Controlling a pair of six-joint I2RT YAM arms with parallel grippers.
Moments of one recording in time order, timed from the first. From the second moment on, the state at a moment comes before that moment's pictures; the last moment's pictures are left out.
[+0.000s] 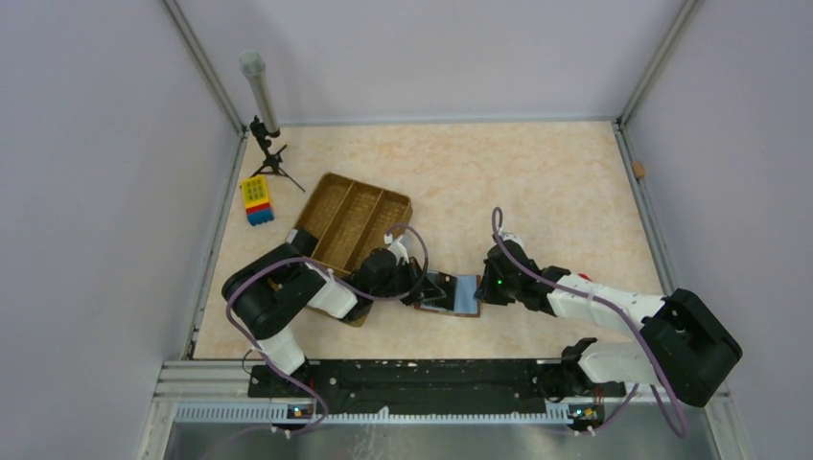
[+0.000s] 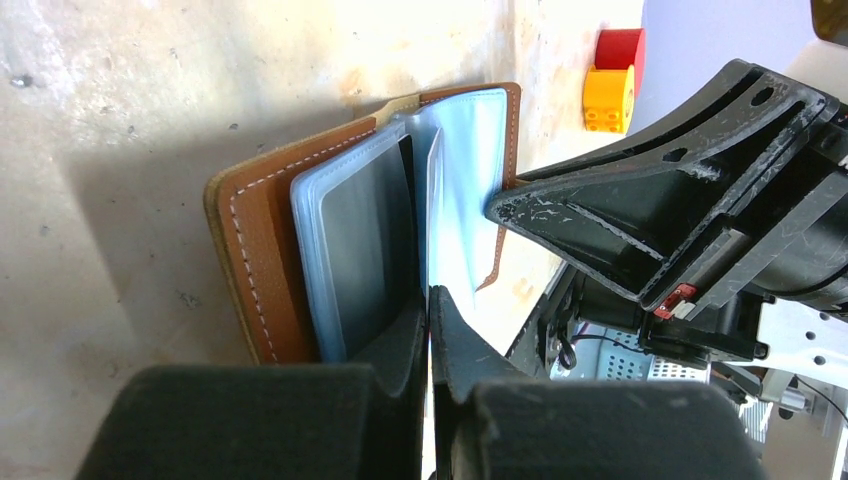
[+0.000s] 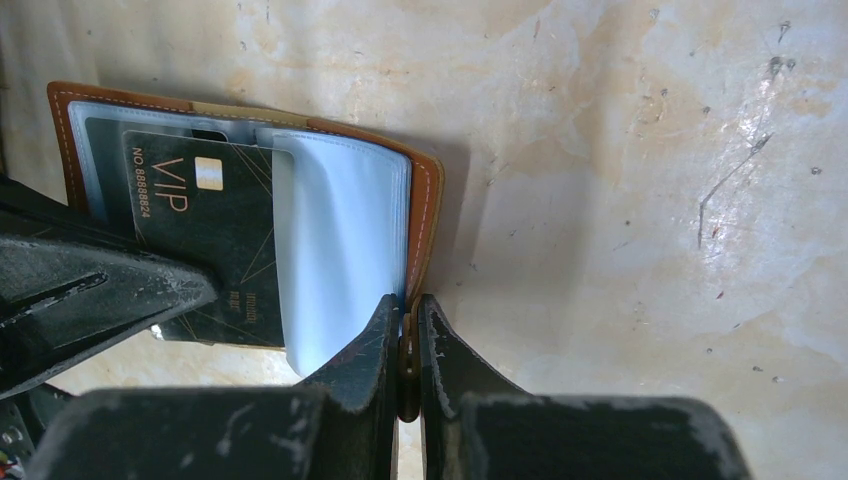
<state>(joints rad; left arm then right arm) -0.80 1.71 0.43 0.82 0.35 -1.12 0.72 1.22 0.48 -0.20 0.05 0.76</state>
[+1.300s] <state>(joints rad) -0.81 1.83 0.45 0.94 0.37 -1.17 0.72 1.23 0.49 -0.19 0.04 0.76</state>
